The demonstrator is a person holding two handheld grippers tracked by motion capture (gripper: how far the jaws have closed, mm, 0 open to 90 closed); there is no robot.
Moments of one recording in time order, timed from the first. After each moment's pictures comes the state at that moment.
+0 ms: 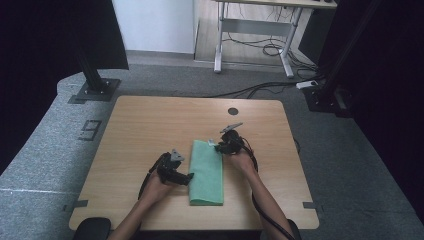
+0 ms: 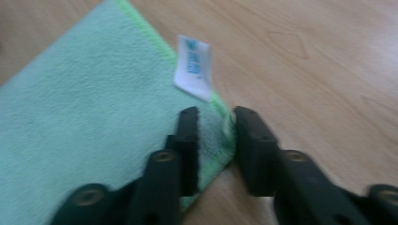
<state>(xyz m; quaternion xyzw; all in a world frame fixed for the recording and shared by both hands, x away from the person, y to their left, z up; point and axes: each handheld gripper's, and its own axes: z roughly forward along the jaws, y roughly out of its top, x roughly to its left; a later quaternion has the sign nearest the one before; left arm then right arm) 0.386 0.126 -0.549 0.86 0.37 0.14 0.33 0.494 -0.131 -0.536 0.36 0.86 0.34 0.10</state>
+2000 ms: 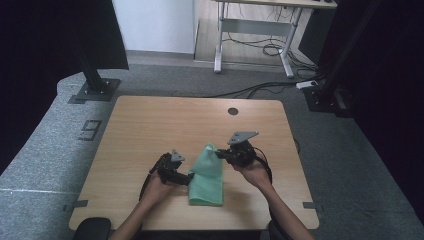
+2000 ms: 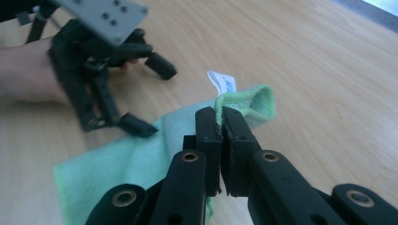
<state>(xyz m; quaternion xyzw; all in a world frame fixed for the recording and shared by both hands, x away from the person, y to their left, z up) 0.384 0.123 -0.549 0.85 0.39 0.14 0.33 0.390 -0.147 -0.447 0.25 0.86 0.43 0.11</state>
